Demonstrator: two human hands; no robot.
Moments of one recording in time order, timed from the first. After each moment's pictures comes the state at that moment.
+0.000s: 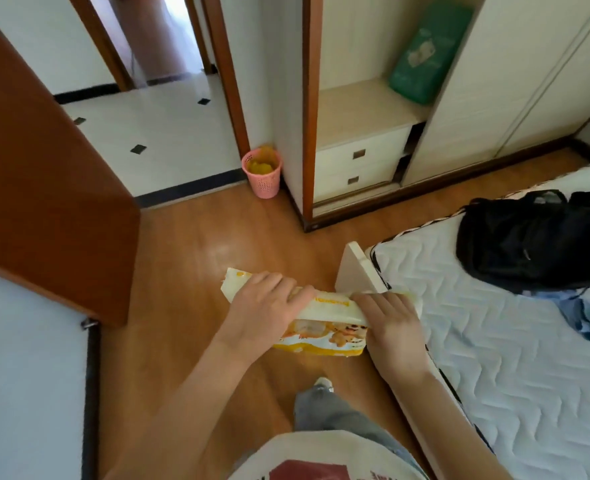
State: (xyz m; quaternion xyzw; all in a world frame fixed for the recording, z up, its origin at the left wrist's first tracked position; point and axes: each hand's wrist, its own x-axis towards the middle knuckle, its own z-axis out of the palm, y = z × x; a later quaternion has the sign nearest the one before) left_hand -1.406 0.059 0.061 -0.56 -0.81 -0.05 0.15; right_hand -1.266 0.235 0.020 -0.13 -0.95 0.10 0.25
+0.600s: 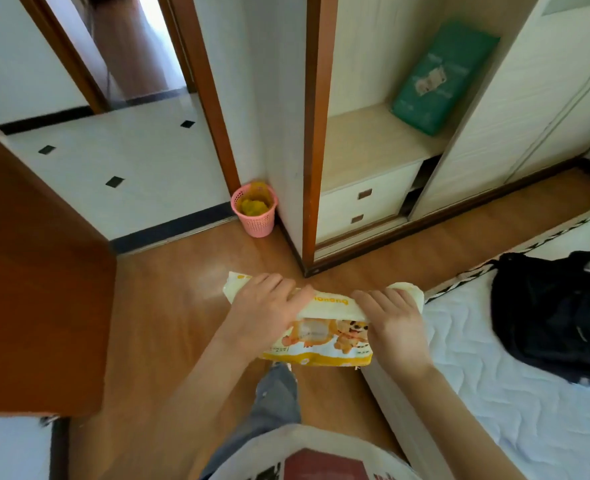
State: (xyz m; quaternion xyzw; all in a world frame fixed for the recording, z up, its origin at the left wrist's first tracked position) left_hand -1.691 0.192 0.051 -0.58 -0.80 -0.06 0.13; right_hand -1.546 0.366 0.011 -0.11 -0.95 0.06 0.27
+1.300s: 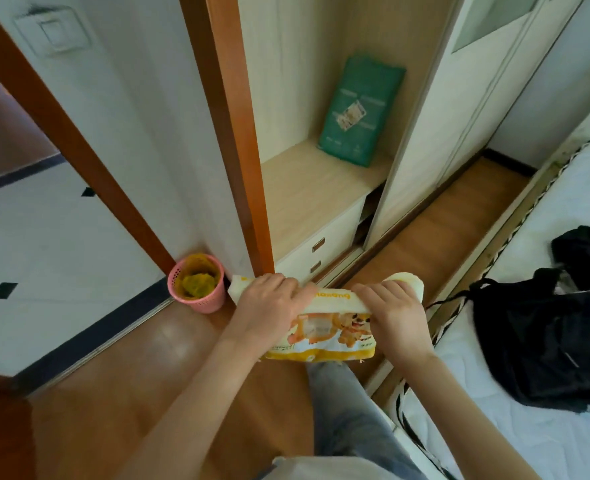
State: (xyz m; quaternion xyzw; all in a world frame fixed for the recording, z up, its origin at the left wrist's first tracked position) left_hand -1.929 0.421 0.062 -0.69 -0.71 -0.08 0.11; right_hand -1.741 0.551 0.036 -0.26 -0.94 0.03 0.23
